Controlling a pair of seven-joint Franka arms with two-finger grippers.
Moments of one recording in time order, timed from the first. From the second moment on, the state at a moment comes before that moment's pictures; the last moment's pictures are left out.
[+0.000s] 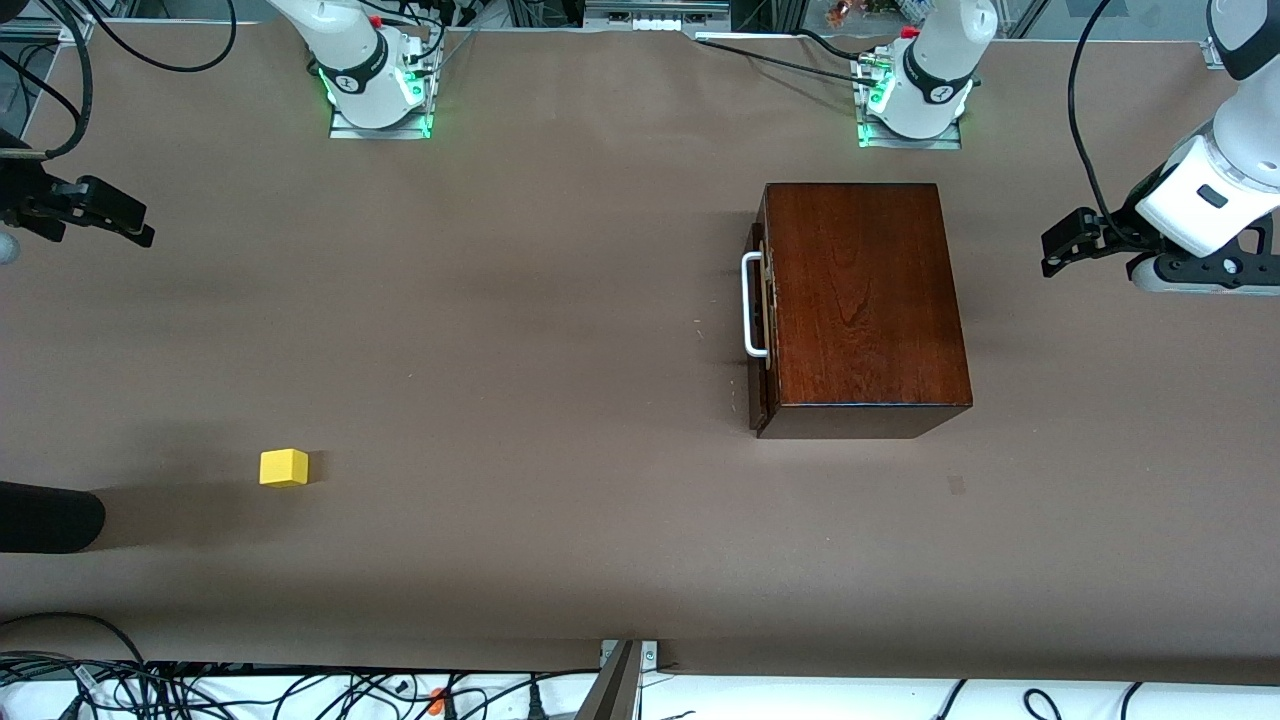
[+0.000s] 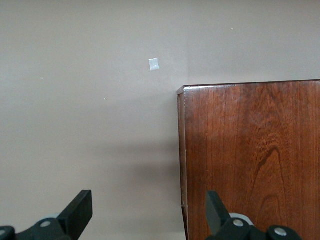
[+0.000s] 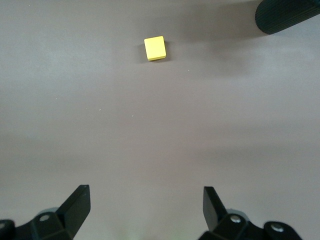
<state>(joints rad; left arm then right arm) -0.03 -0.03 -0.02 -1.75 0.01 1.71 -0.03 -0.03 0.00 -0.01 -1.60 -0.03 1.56 0.00</state>
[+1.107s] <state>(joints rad) -0.04 0.04 -0.06 -1.75 0.01 1.59 -0.06 -0.03 0.00 -0.01 -1.60 -0.03 1.53 0.00</state>
